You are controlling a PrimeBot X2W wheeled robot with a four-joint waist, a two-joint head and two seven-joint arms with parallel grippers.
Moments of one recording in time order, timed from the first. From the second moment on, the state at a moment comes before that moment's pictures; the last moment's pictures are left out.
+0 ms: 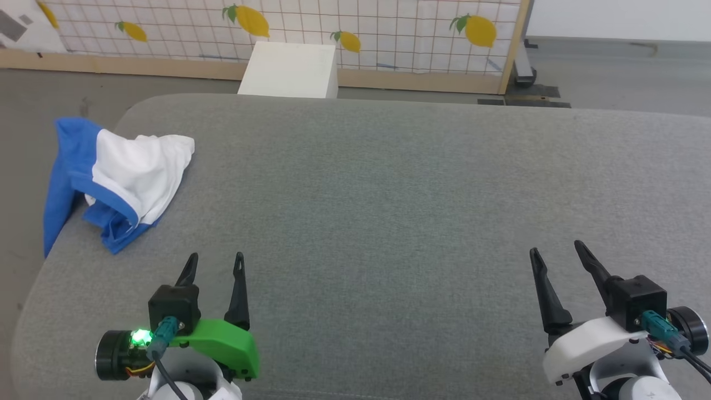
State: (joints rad) left arm -0.02 0.06 -0.04 0.04 -0.04 0.01 -0.04; right arm 0.02 -0.05 -0.02 0.00 0.02 0.13 -0.01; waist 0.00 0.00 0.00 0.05
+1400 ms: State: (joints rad) left arm -0.02 0.07 -0.06 0.06 -0.12 0.10 -0.13; right arm 0.01 -0.05 -0.04 0.00 0.05 0.13 -0.05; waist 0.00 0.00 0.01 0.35
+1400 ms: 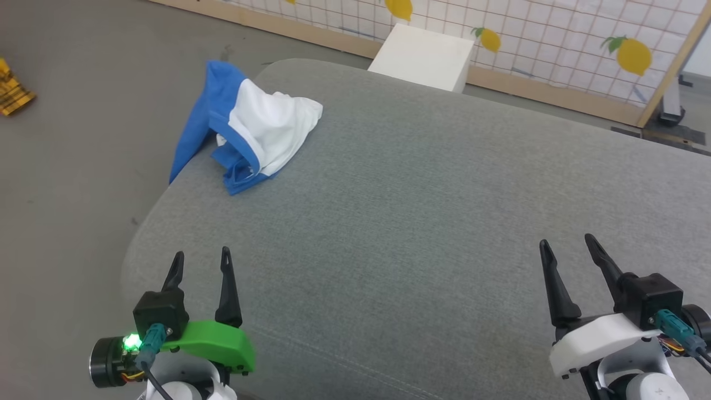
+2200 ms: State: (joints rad) left arm -0.02 0.09 -0.08 0.07 -0.18 0.15 -0.18; right arm 0.00 -0.05 -0.05 0.00 0.06 0.13 -0.06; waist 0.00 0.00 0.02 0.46
